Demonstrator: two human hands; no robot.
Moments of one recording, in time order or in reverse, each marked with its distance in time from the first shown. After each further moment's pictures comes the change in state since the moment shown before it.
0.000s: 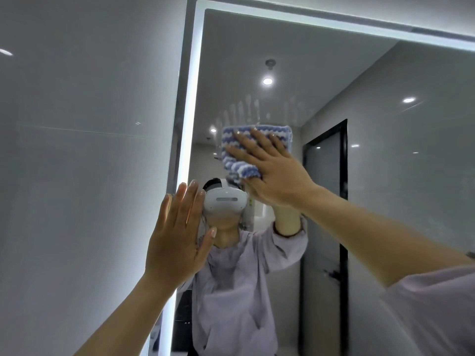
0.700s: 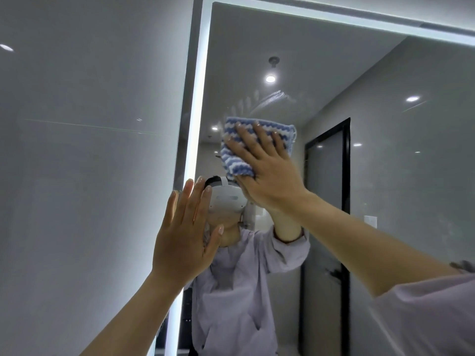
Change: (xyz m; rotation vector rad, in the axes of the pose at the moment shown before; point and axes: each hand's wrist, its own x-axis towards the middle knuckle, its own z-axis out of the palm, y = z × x) left_hand 0.000 0.000 0.001 -0.016 0.043 0.003; right_hand 0.008 -0.030 0.013 -0.029 0.114 0.108
